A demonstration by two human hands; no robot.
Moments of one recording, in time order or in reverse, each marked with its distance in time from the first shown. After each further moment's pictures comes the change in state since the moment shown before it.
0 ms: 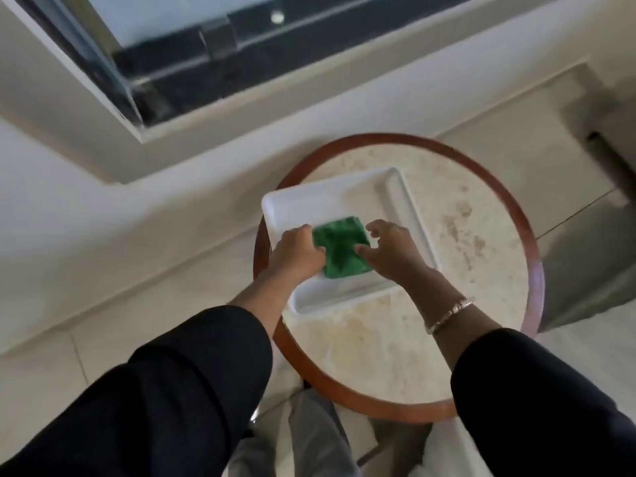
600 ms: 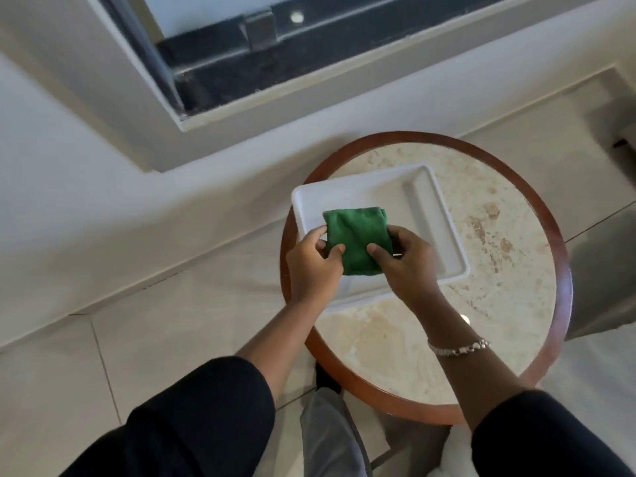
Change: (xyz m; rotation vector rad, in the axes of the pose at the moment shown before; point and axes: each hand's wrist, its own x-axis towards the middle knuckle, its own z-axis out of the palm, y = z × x) left_hand -0.055 -0.011 -0.003 -0.553 0.444 0.017; right_hand -0.052 -0.045 0.014 0.451 0.233 0.017
